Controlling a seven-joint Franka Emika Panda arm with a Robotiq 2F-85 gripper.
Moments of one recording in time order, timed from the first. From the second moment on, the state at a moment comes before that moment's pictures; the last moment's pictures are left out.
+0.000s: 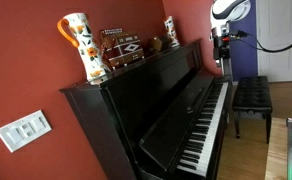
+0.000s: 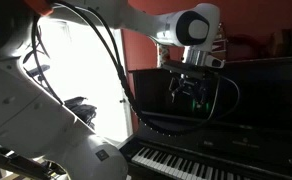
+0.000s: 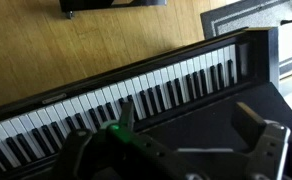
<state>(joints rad) -0.07 -0.60 -0.31 -2.32 0.07 1.64 -0.24</state>
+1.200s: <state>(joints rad) -0.03 -0.48 -0.21 -2.60 0.12 2.15 -0.35</state>
